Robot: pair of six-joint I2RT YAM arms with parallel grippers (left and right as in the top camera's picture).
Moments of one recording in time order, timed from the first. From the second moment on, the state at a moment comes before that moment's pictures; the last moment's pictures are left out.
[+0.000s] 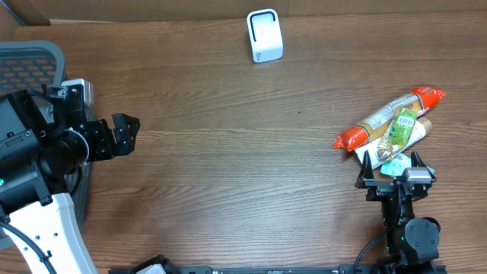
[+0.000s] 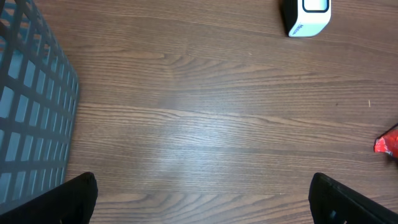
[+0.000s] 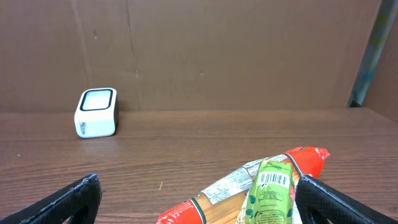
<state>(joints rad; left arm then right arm) 0.44 1.20 1.50 -1.26 0.39 0.19 0.18 0.01 0.02 -0.01 0.20 0.02</state>
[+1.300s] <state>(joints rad) 0.44 0.47 0.93 -1.00 0.54 0.16 0.18 0.01 0.02 -0.01 0.20 0.01</state>
